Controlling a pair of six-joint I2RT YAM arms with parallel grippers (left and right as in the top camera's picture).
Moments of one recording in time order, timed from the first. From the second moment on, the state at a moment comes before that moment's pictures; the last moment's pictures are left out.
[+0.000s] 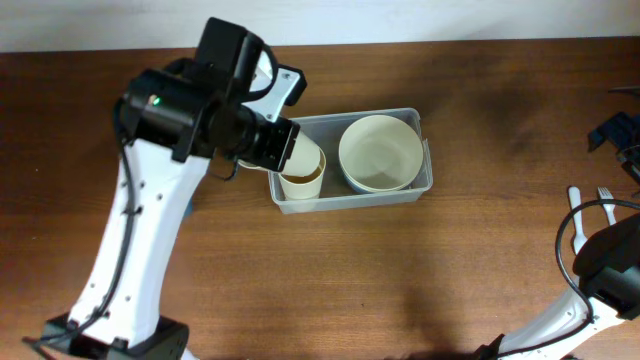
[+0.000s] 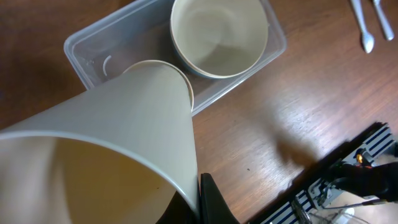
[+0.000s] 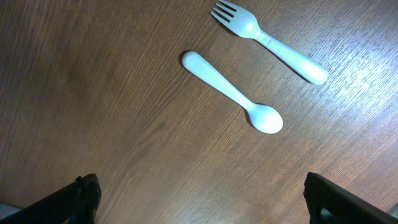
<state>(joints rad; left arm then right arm) -0.39 1.75 2.16 -1.55 0.28 0.01 -0.61 2.07 2.11 -1.51 0.03 0.42</state>
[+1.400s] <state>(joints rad) -0.08 1.74 2.10 -1.69 -0.15 -0.18 -0.61 2.07 2.11 -1.51 0.03 0.41</state>
